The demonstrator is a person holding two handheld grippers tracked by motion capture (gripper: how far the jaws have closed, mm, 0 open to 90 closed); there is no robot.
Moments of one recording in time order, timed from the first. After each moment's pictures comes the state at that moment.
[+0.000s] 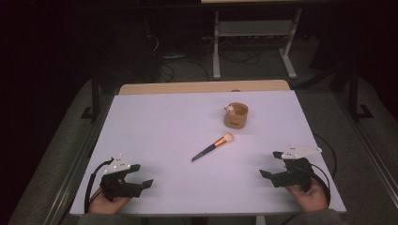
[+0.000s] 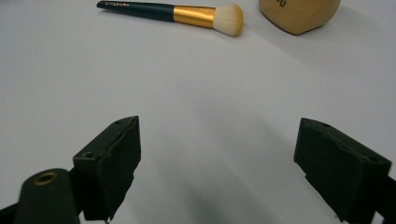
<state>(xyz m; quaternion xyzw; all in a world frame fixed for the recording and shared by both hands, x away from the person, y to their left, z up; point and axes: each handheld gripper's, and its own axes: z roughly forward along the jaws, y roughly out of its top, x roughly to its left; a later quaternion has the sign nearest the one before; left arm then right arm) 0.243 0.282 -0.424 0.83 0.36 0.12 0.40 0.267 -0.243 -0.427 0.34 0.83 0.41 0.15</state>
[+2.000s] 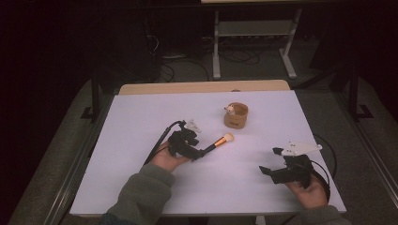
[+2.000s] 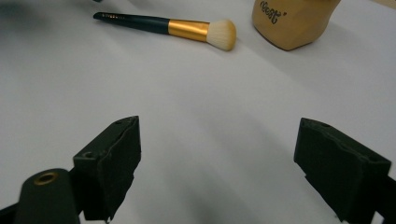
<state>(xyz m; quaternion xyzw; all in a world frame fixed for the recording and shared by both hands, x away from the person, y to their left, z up) 0.361 0.104 -0.401 0.91 0.26 0.05 0.30 0.274 -0.243 -0.420 0.34 0.83 0.41 0.16</state>
